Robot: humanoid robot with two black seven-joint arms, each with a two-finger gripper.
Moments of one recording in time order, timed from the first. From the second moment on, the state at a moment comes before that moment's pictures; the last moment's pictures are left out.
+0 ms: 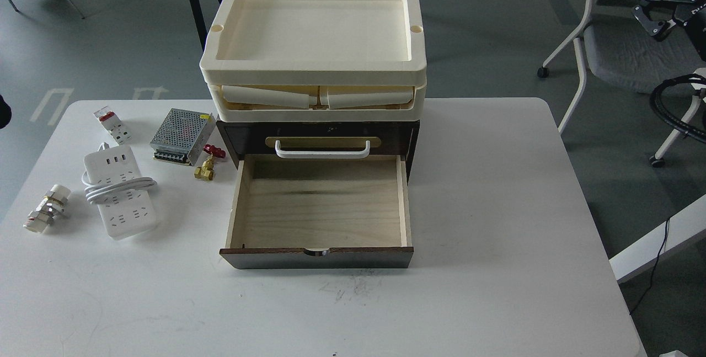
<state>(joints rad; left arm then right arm) -0.76 0.82 -0.95 -0.80 -0.16 -0.49 -0.49 0.89 -0.66 0.75 0.64 0.29 0.49 0.14</state>
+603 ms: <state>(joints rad) -0.69 1.12 -1.18 -1.23 0.94 -0.49 -0.49 0.83 -0.66 0.75 0.64 0.29 0.49 0.15</state>
